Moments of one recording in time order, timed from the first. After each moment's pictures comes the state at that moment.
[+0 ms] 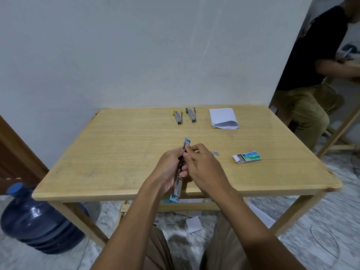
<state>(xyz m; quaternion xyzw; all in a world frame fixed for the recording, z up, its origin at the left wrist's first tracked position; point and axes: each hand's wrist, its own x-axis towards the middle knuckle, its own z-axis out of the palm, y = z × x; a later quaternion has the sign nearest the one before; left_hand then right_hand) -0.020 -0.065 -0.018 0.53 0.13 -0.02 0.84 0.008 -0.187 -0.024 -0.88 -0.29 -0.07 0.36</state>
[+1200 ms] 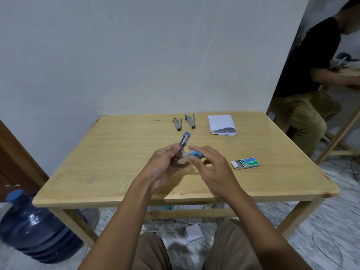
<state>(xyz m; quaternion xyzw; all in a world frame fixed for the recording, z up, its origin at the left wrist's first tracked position) -0.022 -0.045 0.005 0.52 0.11 0.01 0.84 0.011 -0.215 -0.007 -0.76 -0.35 -0.06 0.55</state>
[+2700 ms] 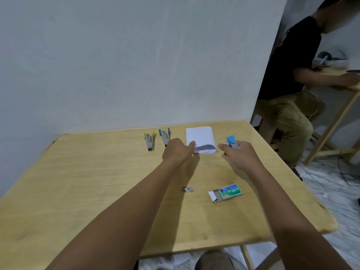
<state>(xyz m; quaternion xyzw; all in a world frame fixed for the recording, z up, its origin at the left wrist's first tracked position) 0.179 -0.111 -0.003 0.90 0.20 0.05 0.39 0.199 -0.306 -0.001 -0.83 -0.01 0.02 0.56</state>
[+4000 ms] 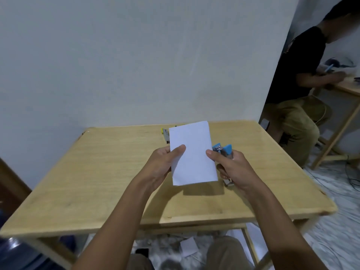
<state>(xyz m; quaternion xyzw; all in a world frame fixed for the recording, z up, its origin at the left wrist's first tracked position) 0.022 -0.059 0.030 0.65 0.08 0.01 0.76 0.071 -0.266 0.030 -0.70 -0.13 0.14 0.69</state>
